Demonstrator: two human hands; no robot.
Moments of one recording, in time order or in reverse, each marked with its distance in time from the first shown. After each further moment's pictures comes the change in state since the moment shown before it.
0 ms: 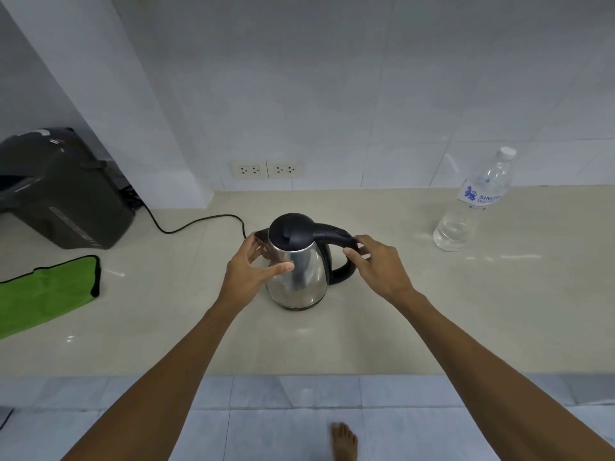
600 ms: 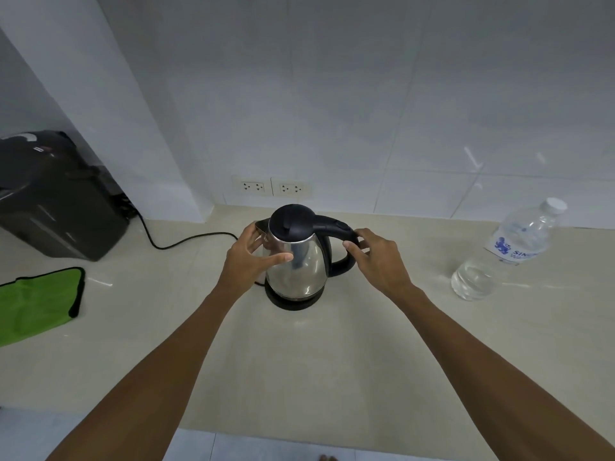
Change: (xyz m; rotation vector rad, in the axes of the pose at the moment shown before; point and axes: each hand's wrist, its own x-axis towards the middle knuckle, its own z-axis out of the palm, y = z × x) left_hand 0.123 0.010 0.011 -0.056 0.040 -0.027; right_hand 0.138 0.006 -0.003 -0.039 -0.015 -0.079
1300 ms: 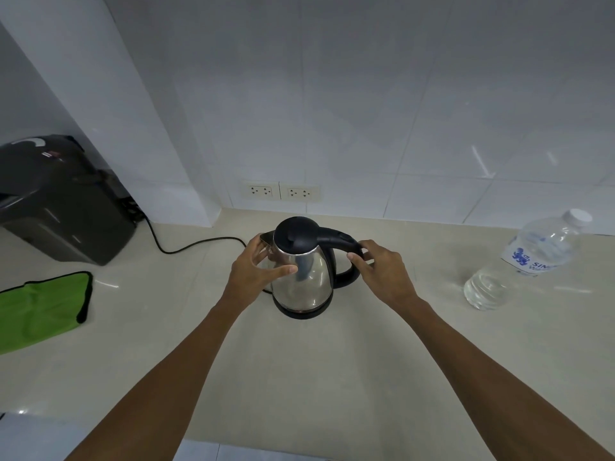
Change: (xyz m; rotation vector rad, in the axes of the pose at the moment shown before) left_hand 0.010 -0.021 -0.008 0.003 0.001 -0.025; right_hand 0.006 0.006 0.018 -0.030 -0.017 -0.024
